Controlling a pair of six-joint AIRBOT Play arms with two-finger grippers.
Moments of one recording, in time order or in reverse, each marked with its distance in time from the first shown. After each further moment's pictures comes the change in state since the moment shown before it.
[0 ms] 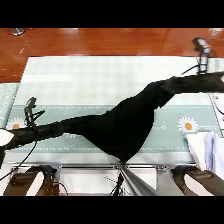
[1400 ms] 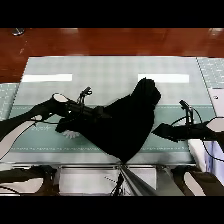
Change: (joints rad) left arm -0.446 -0.941 0.479 -0.475 0.042 0.256; right arm -0.177 0.276 -0.649 0.134 0.146 -0.026
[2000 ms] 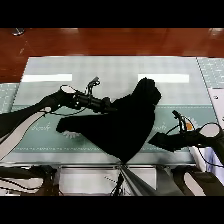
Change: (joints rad) left arm -0.042 -0.097 0.180 -0.092 -0.019 0.082; right arm 0.045 0.001 -0.104 0.039 0.042 0.047
